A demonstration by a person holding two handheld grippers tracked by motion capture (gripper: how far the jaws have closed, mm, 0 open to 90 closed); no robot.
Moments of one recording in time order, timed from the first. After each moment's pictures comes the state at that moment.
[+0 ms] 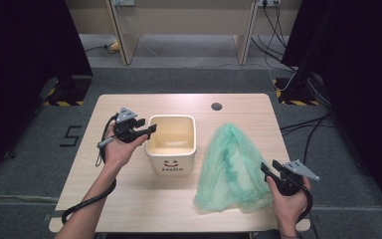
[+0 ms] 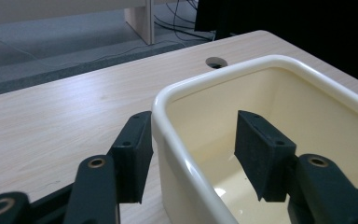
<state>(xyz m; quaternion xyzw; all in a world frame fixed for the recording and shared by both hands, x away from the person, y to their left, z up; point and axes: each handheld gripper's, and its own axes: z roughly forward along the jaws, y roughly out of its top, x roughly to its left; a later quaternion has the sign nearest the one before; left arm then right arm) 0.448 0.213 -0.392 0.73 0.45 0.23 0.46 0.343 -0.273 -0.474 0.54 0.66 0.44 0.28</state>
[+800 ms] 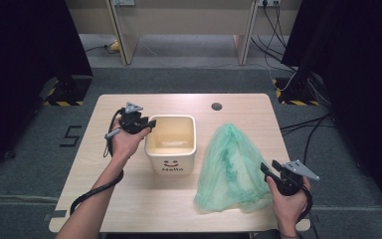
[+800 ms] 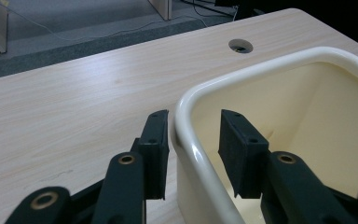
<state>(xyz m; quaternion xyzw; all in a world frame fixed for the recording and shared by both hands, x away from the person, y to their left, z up) 0.472 0.202 -0.391 0.74 0.49 0.22 0.41 0.343 -0.274 -0.475 0.54 0.66 0.44 0.28</state>
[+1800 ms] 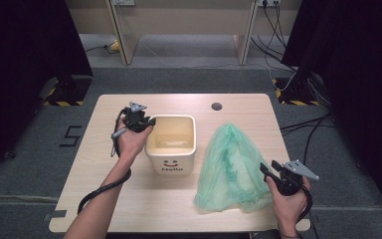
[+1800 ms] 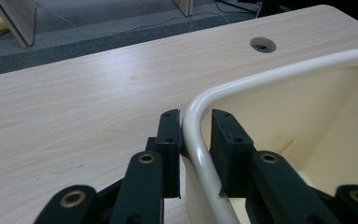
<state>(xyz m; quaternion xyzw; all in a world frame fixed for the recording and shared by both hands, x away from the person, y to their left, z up) 0.477 0.191 -0.394 0.72 0.52 0.25 0.38 0.344 -0.273 -0.476 0.54 0.66 0.44 0.27</state>
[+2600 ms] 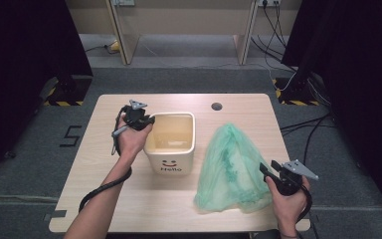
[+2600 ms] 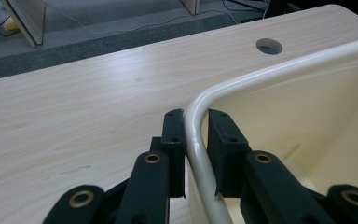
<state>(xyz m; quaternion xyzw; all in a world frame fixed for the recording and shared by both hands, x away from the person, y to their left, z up) 0.478 0.188 -0.384 0.72 0.52 0.26 0.37 0.345 -0.273 -0.477 0.54 0.67 0.44 0.27</state>
